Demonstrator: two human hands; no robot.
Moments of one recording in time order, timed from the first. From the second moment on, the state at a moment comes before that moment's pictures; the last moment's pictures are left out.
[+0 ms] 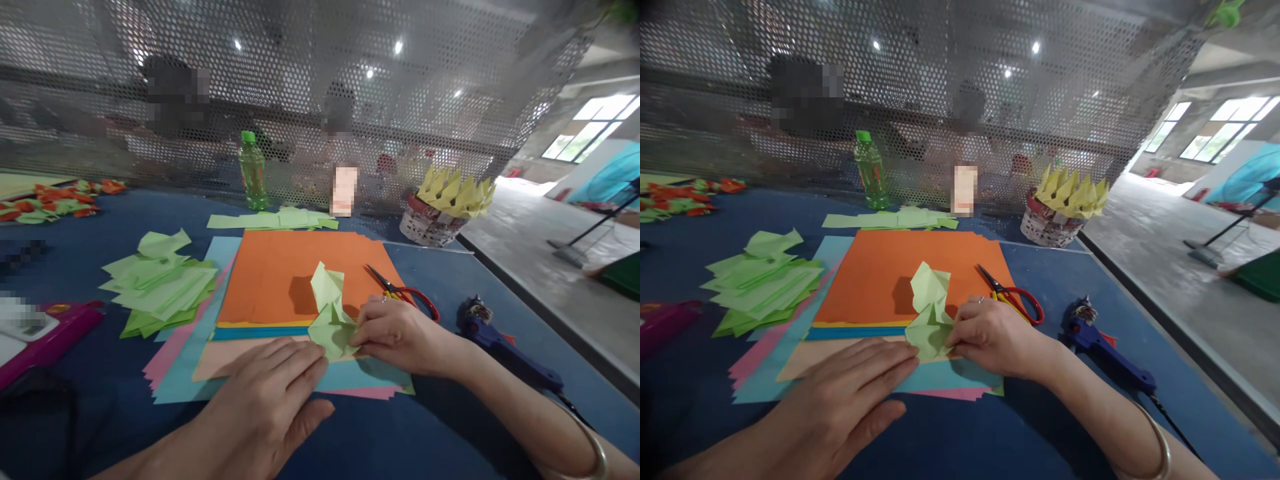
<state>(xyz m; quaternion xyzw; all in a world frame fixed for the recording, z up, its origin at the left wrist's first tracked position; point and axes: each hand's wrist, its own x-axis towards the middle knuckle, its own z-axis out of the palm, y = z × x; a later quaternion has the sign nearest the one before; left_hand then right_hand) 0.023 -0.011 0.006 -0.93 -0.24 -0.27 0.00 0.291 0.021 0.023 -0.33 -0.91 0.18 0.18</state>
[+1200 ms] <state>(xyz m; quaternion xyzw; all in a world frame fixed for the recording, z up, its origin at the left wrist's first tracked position) 0.024 -0.007 -0.001 -0.95 -0.26 -0.19 -0.04 0.272 0.007 0.026 -0.54 -0.79 0.23 0.16</state>
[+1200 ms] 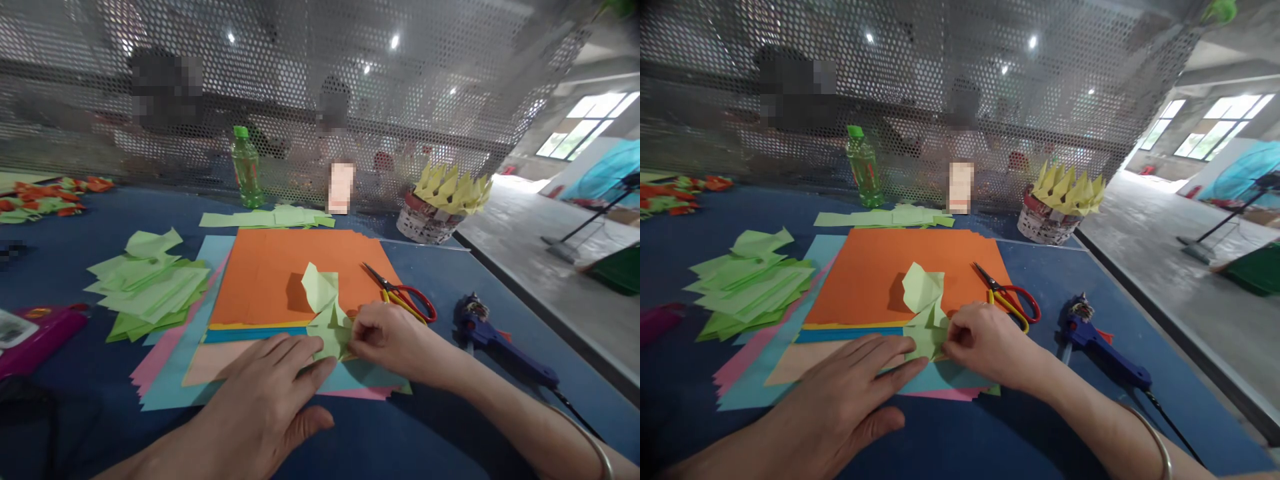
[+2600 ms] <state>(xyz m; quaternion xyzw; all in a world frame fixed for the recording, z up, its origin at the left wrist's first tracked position) 0.033 -0.004 -0.004 -0.95 -0.27 -0.13 -0.05 0.269 0.004 0.025 -0.55 -0.80 0.19 0.15</state>
